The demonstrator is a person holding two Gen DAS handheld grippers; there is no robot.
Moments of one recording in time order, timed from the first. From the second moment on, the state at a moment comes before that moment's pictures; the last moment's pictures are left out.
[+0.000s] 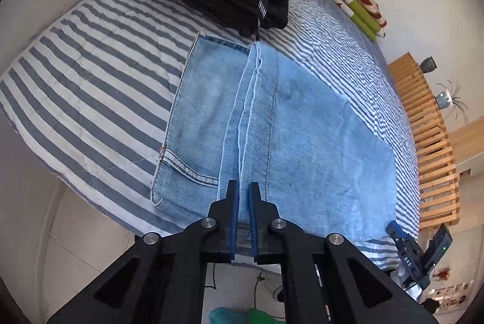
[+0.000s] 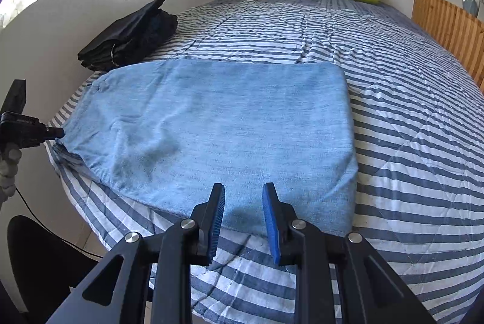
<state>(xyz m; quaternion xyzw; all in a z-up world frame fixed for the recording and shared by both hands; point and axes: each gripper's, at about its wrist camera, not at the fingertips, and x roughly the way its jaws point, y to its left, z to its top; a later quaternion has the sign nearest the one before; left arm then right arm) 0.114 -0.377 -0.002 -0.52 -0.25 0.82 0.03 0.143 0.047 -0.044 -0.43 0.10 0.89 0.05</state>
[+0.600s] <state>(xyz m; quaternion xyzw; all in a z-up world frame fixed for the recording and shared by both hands) 0.070 -0.284 -0.014 -0.56 -0.08 0.82 0.06 0.115 -0.004 -0.037 -0.43 0.08 0.90 0.01</state>
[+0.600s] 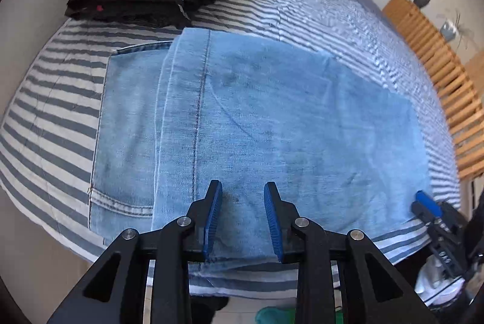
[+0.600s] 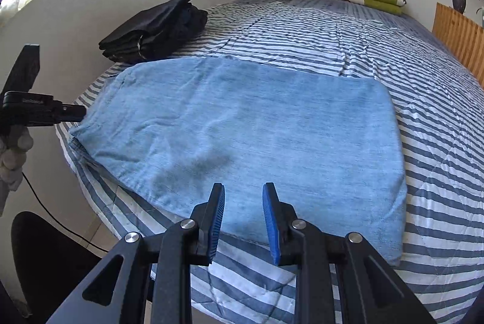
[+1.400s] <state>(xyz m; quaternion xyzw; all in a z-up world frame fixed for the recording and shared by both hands) 0.125 -0.324 0.030 -0.52 -0.08 0.85 0.01 0.118 -0.005 -0.054 -0.45 0.10 0.89 -0.01</state>
